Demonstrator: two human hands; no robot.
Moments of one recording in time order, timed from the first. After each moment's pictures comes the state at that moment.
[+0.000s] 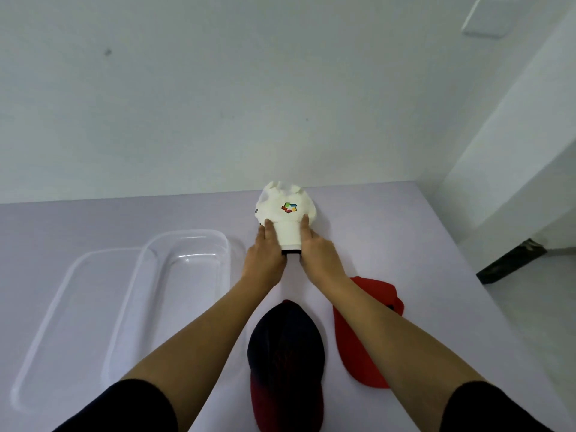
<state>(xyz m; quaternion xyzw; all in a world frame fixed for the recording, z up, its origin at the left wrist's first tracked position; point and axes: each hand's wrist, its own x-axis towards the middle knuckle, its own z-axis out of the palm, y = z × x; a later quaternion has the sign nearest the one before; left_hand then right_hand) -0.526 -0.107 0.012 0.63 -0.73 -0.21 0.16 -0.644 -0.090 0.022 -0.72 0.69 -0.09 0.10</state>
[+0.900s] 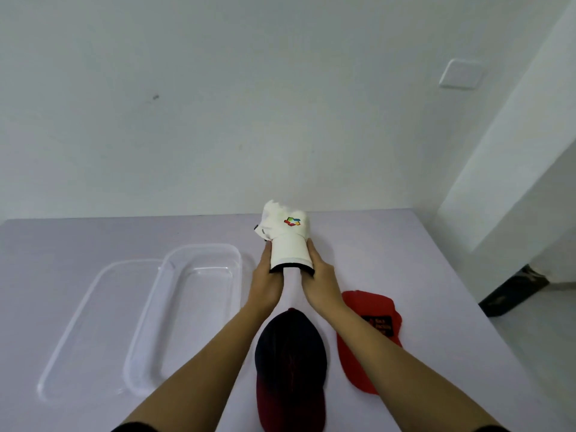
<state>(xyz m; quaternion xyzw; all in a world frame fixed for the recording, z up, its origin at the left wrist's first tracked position) -0.511 -0.041 0.051 0.52 -0.55 -0.47 0.45 -0.626 -0.029 0.049 -0.60 0.63 -0.38 0.31</state>
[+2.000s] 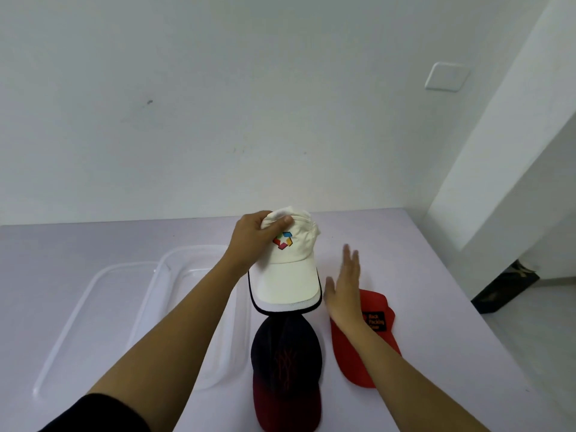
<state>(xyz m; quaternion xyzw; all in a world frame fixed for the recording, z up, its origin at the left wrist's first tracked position) -0.493 -0.074 0.121 0.50 -0.62 -0.43 0.43 -0.671 -0.009 0.007 -0.56 0.68 -0.42 0.22</state>
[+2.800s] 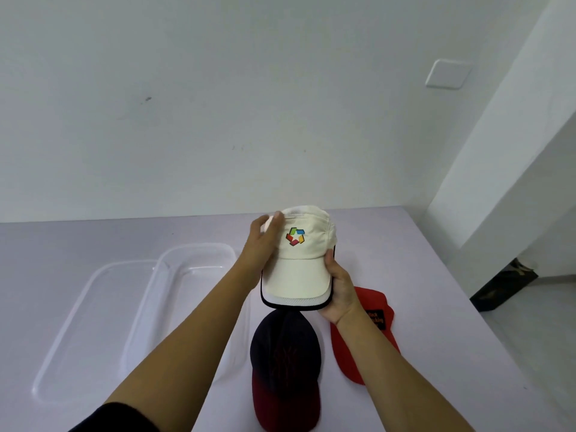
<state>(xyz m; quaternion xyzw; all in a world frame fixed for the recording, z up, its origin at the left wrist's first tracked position) -0.511 -0.064 0.103 0.50 -0.49 -0.58 0.41 -0.655 -0.013 0.044 -0.20 0.28 -0.55 0.76</state>
